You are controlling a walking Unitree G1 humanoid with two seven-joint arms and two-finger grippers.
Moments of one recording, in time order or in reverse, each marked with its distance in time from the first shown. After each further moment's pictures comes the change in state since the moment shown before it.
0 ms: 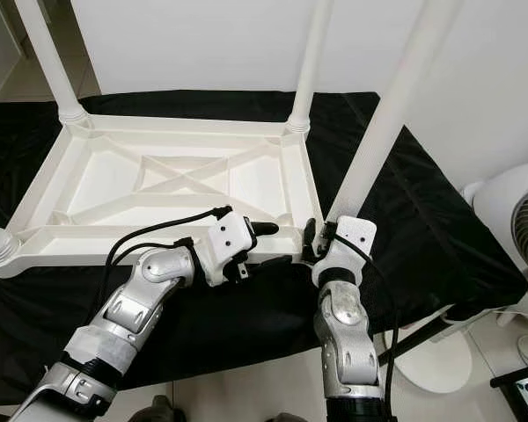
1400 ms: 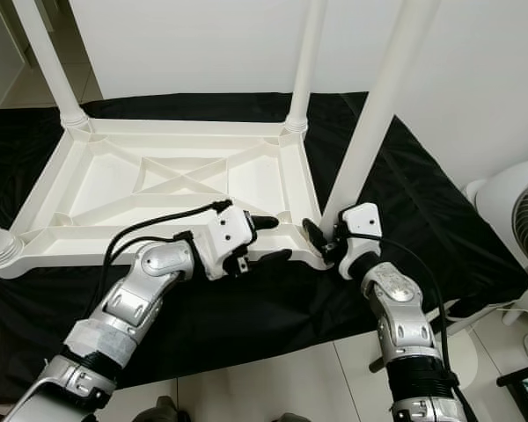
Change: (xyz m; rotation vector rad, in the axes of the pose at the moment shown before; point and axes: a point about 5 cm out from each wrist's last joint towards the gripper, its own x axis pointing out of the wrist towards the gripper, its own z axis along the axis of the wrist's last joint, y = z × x) left arm 0.001 0.007 0.004 0.024 -0.001 0.003; right arm 0.036 -0.038 -0.002 -0.263 0.004 0.617
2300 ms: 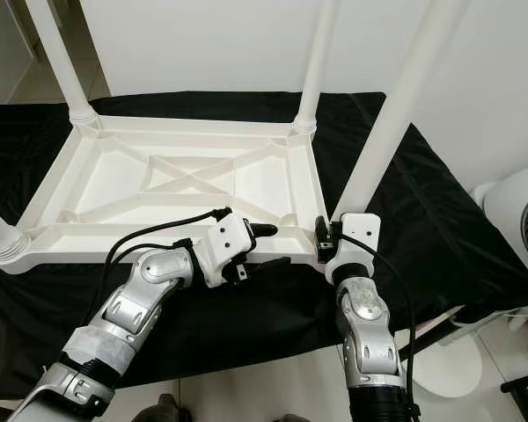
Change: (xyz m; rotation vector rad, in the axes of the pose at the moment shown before) left arm -0.002 -0.007 -0.005 -0.018 0.010 -0.009; right arm -0.007 0.026 0.007 0.119 0.005 -0.603
